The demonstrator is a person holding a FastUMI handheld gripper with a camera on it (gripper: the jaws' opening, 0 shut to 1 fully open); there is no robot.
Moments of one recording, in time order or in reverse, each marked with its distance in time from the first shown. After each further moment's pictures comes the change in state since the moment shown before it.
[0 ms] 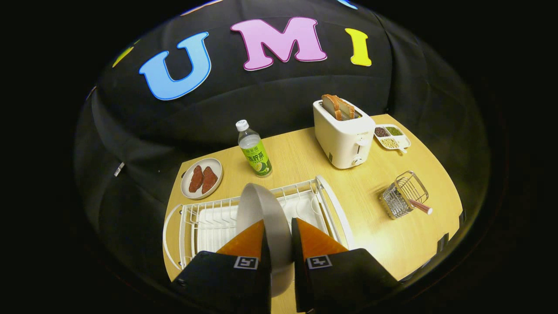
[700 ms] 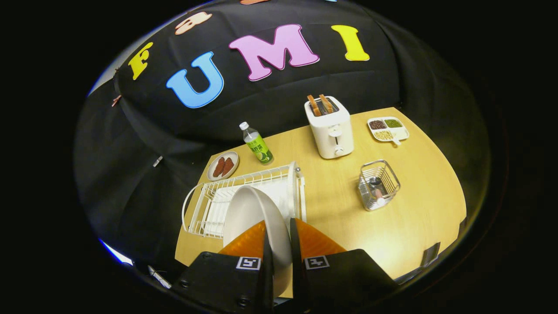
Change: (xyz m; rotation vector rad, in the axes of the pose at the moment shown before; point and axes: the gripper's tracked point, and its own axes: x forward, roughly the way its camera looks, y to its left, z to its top) arm -0.114 -0.143 -0.032 0.012 0.016 0.278
